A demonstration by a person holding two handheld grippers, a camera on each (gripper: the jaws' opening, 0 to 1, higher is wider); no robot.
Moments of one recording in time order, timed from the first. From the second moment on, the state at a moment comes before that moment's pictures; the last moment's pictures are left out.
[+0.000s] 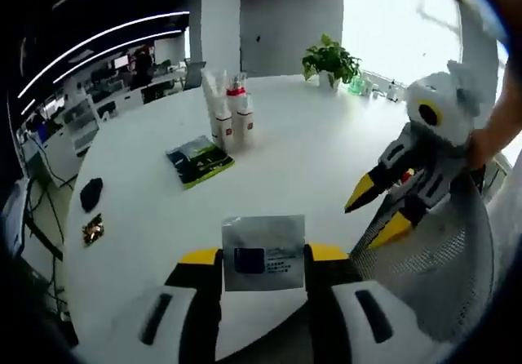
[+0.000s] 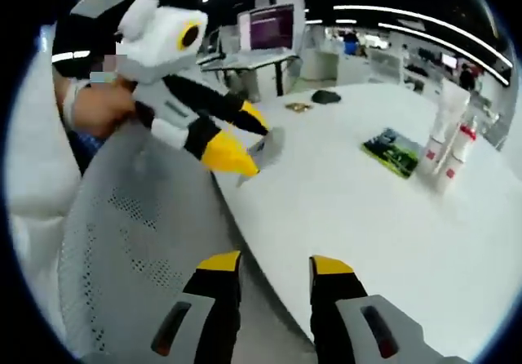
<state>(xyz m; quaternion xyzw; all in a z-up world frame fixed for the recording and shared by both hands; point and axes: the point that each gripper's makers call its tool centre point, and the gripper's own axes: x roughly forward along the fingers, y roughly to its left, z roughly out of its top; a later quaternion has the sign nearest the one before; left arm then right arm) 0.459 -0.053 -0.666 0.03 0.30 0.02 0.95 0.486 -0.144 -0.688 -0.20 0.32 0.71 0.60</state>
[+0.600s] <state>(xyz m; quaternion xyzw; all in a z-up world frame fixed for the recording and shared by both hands) 0.462 -0.087 -0.663 0.13 0.26 -0.05 0.95 0.457 -0.086 -0.657 -0.05 0.44 0.69 0.57</state>
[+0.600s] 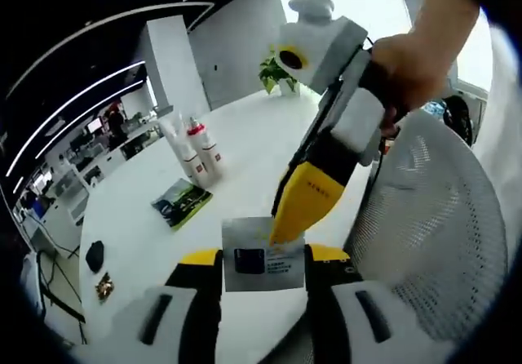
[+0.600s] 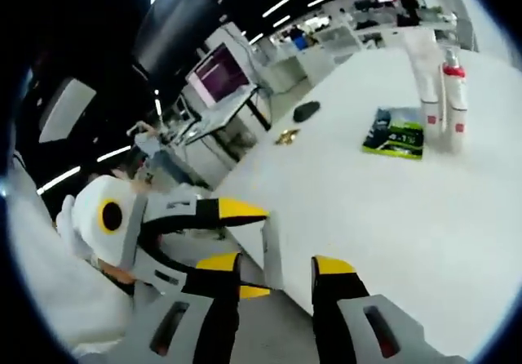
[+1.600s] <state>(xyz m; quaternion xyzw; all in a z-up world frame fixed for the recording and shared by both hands) 0.455 -0.115 -0.659 -0.04 0.28 -0.20 0.94 0.464 -0.137 -0.652 -0.23 0.33 0.69 0.60</state>
